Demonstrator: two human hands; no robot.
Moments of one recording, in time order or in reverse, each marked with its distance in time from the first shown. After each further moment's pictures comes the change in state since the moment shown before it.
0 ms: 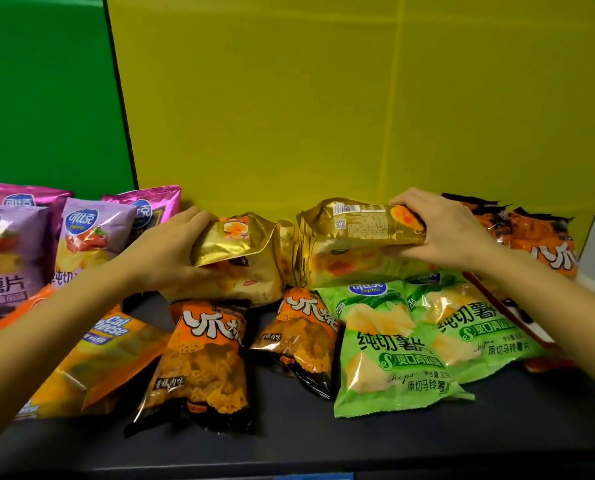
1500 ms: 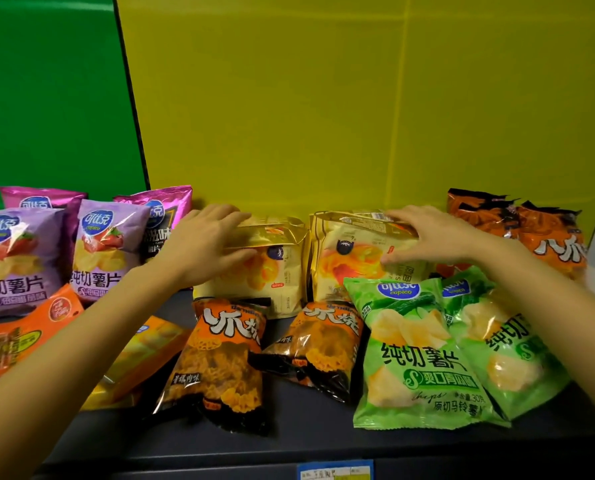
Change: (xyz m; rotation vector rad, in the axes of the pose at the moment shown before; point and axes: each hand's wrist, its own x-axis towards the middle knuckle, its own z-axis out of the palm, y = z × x) left_hand 0.012 0.010 0.011 0.165 0.113 0.068; right_hand 0.013 -0.009 0.011 -0.046 -0.434 0.232
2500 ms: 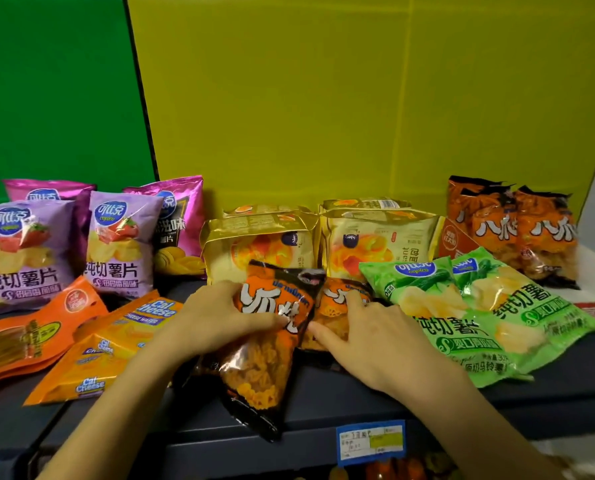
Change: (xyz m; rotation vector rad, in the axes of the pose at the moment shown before) left_hand -0.086 0.057 -0.028 -0.798 -0.403 -0.553; right_hand -0.107 -0.164 0.063 0.063 0.015 0.179
